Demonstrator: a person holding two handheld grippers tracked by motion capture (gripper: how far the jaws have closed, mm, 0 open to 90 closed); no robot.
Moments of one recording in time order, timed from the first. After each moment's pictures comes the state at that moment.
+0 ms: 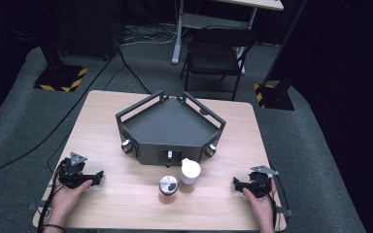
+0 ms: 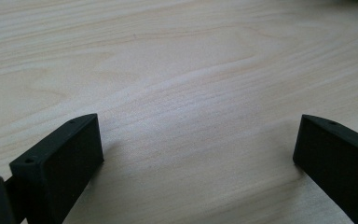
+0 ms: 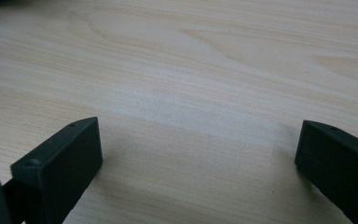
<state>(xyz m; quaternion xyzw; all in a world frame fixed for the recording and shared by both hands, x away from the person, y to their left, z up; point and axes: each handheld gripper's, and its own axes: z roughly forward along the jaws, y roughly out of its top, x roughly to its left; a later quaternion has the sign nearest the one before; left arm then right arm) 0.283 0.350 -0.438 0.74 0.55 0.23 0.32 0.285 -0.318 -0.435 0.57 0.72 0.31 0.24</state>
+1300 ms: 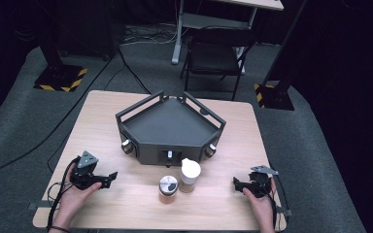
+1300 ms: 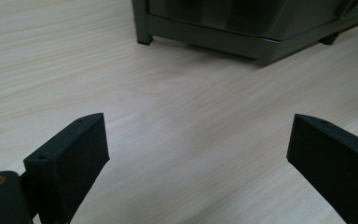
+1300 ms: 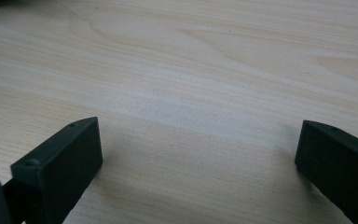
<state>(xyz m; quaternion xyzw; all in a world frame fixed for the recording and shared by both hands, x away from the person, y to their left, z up) 0.274 0.335 -0.420 0.77 0.46 0.19 0.40 0.285 -0.319 -0.435 0.57 0.72 0.31 0.24</state>
